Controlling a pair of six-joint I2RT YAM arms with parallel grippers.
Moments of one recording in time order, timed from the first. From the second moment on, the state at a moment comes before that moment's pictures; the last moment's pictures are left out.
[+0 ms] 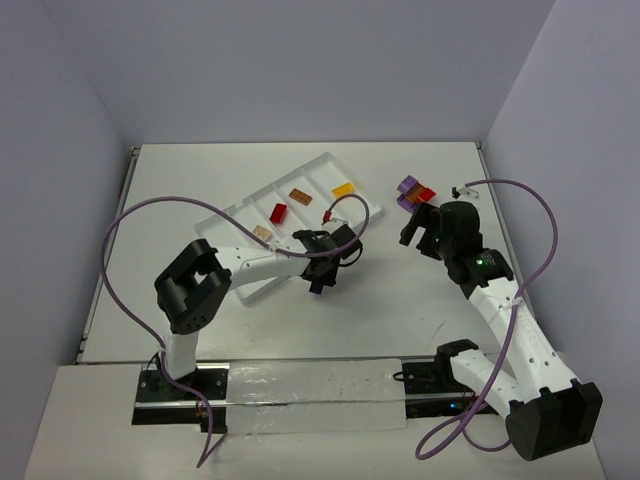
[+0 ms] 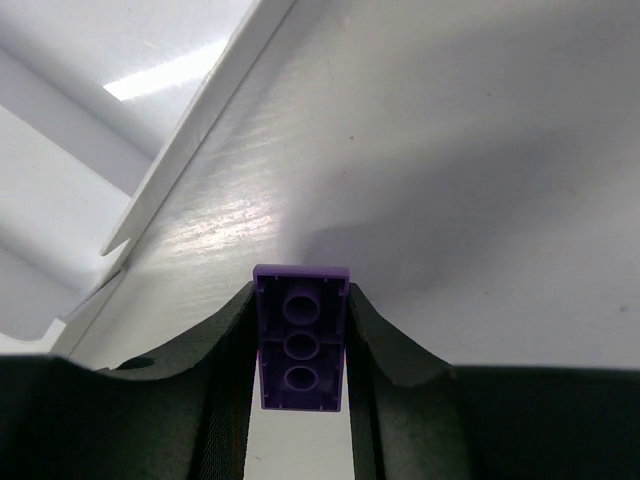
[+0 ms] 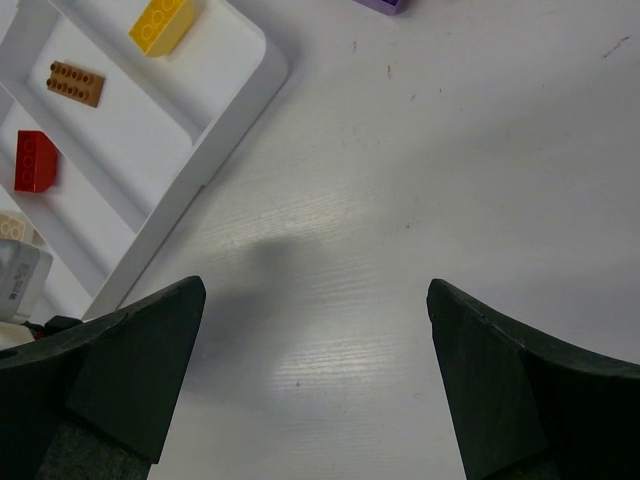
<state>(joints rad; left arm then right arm) -1.03 1.93 1.37 -0.66 -0.38 -0.65 0.21 0.91 0.81 -0.54 0.15 0.53</state>
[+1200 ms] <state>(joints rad) -0.34 1.61 1.12 -0.63 -0.35 -0.73 0.21 0.86 0.76 -0.52 0.12 0.54</state>
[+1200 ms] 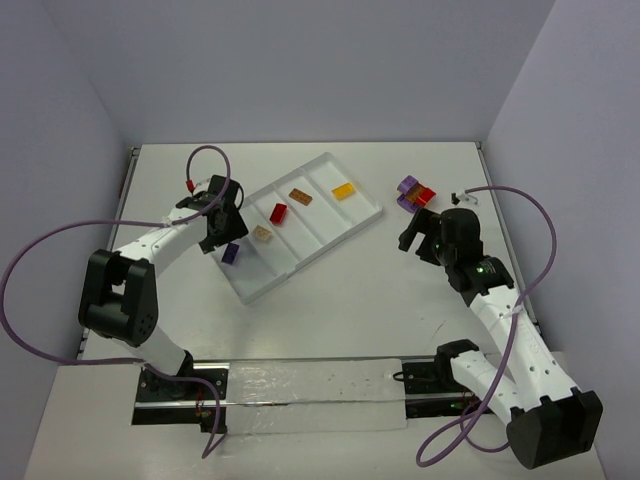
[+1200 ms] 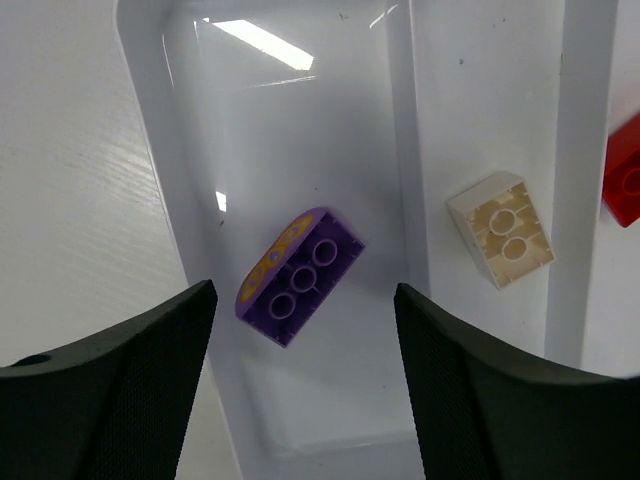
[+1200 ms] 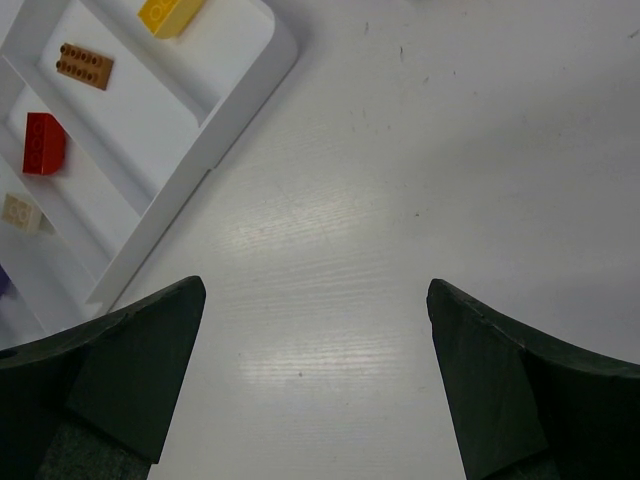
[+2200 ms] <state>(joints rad) -0.56 1.27 1.11 -0.66 -0.28 -0.69 0.11 1.54 1.24 -0.46 0.28 0.53</state>
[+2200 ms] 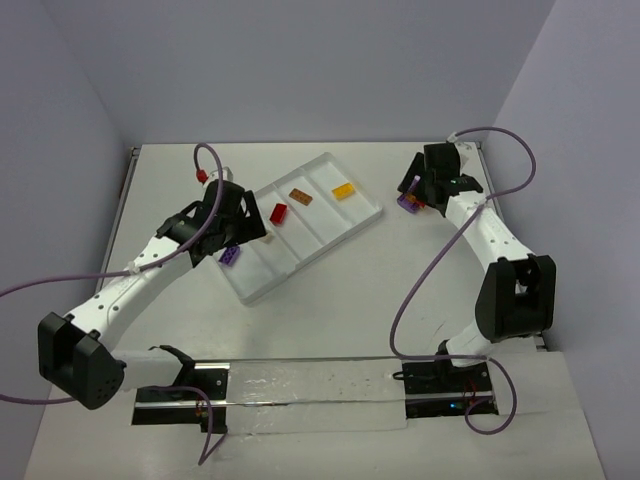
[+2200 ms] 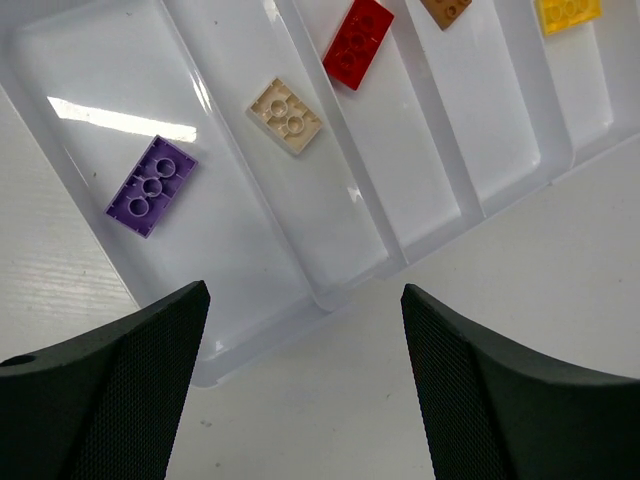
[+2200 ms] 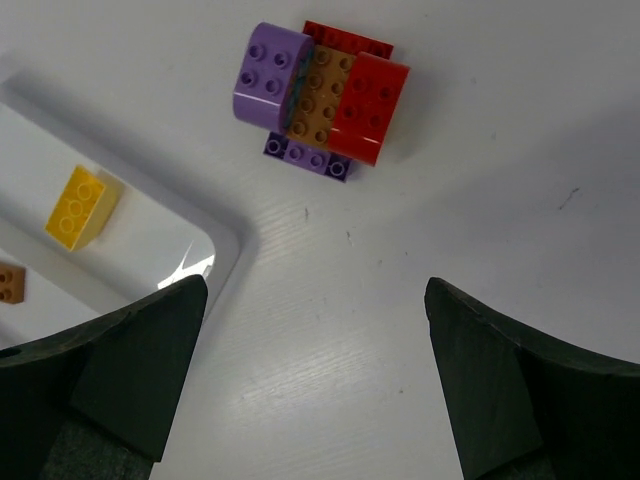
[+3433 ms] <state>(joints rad) -0.56 1.18 1.05 -0.67 -0.22 -0.66 -0.07 1.93 1.50 -0.47 0.18 0.60</state>
